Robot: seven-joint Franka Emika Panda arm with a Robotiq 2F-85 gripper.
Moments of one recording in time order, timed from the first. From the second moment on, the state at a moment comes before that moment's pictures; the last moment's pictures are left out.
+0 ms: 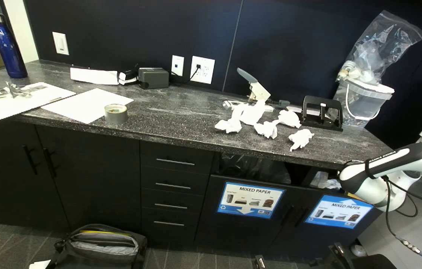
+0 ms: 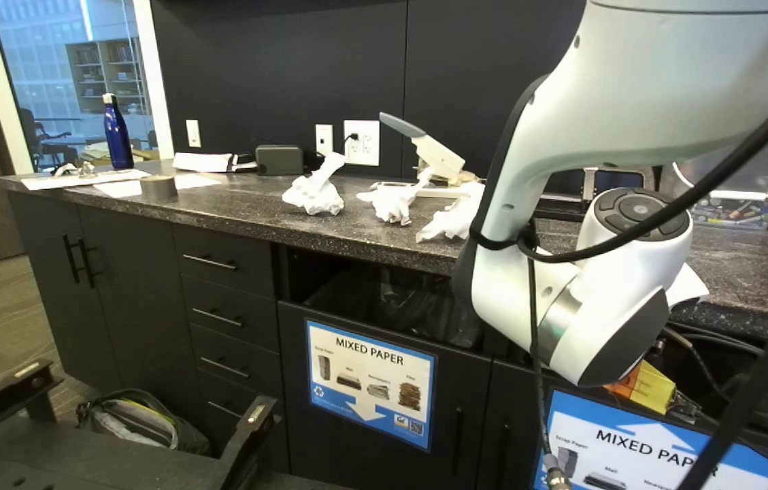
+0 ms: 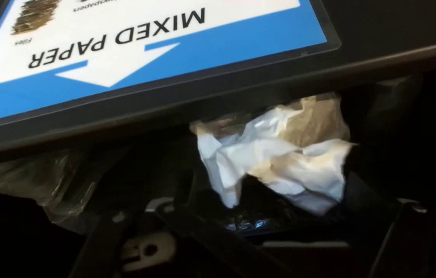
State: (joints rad) arm -1.10 1.13 0.33 -1.80 -0.36 3.50 -0.22
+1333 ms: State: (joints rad) arm -0.76 0.41 0.11 -2.29 -0.20 2.76 -0.21
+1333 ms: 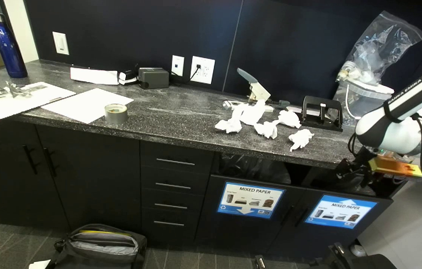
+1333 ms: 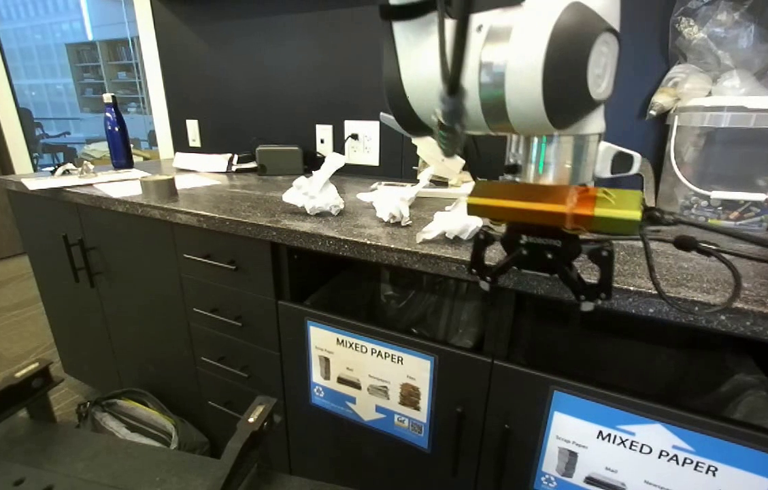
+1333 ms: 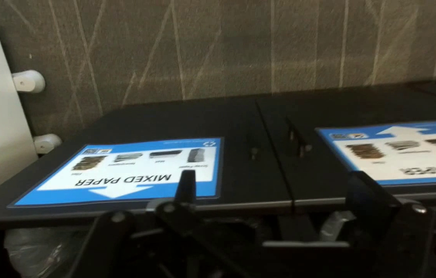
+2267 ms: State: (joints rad) arm -0.32 0.11 -0.07 -2.25 0.12 2.48 -0.22
